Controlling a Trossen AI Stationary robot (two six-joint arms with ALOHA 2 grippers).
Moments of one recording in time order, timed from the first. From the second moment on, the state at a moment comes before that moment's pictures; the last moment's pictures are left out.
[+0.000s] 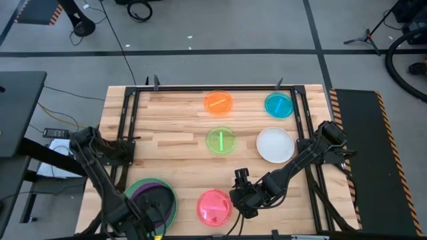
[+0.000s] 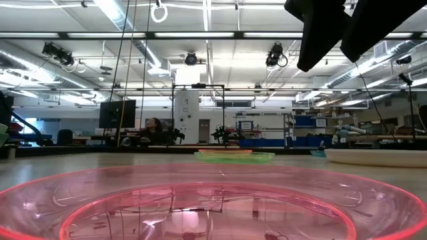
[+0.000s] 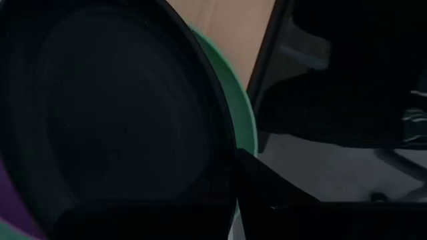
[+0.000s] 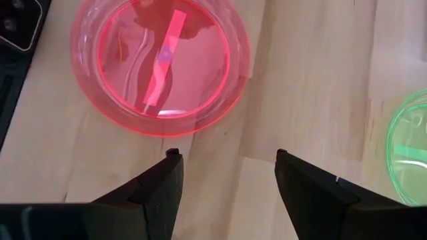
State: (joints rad) left arm -1.00 1.74 1.46 -0.98 -0.07 -1.30; right arm 0.63 1.86 1.41 -0.73 0.34 0.34
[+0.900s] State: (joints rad) left arm -1.09 1.76 1.46 -0.99 -0.23 -1.40; right arm 0.57 1.86 1.40 -1.47 0.43 0.90
